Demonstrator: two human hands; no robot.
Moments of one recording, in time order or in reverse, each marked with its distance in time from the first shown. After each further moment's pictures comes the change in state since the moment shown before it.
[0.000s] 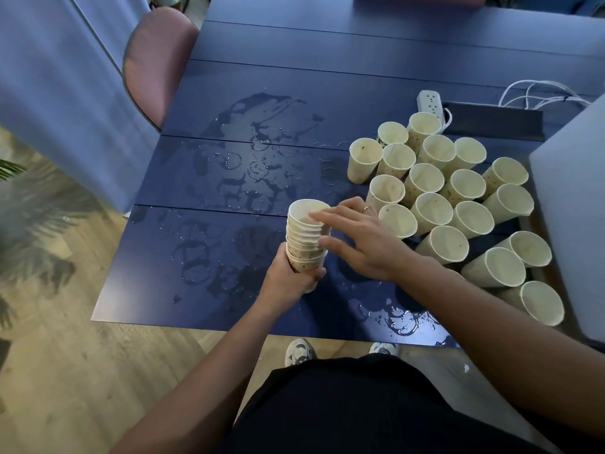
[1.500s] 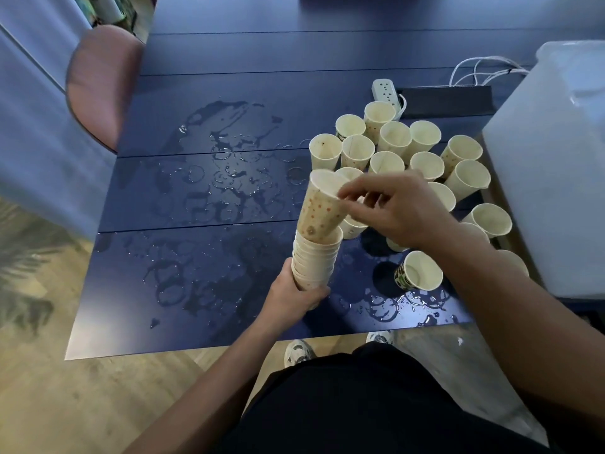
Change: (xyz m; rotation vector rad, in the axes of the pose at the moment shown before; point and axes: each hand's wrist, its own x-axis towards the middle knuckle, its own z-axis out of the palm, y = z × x) left_hand -0.021 0.007 0.034 0.162 -0.201 -0.001; right_hand -0.031 -0.009 -0.093 0.098 0.251 0.281
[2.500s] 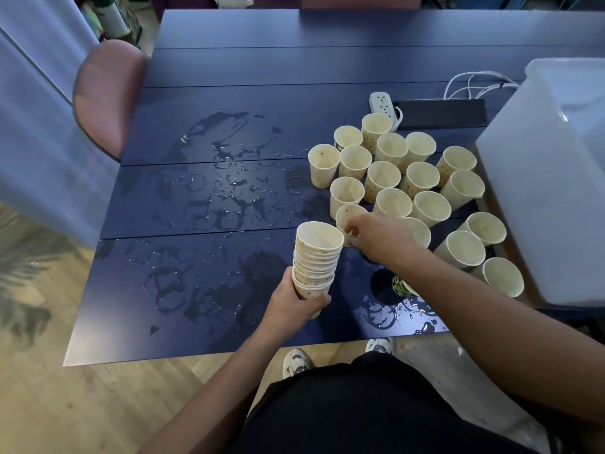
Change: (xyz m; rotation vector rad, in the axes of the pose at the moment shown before) left_hand -0.002 -0.006 0.006 -0.042 0.016 0.029; right_hand 0.000 0.064 0.059 -0.525 -0.273 0.367
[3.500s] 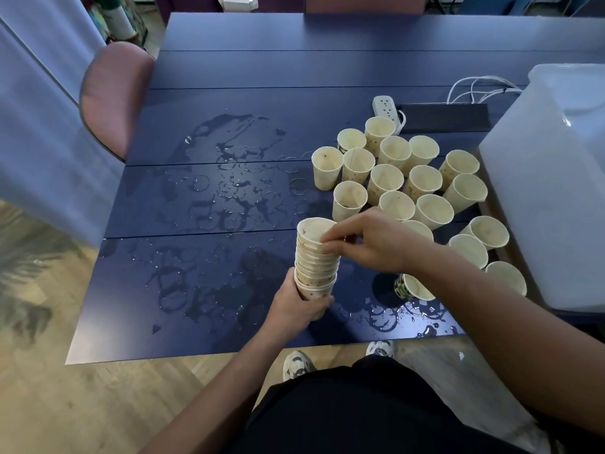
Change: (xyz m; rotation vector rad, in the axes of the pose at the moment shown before) left_hand 0.000 0.003 0.002 -0.003 0.011 -0.006; right_hand -0.028 -0.025 -0.051 0.411 -0.055 -0.554
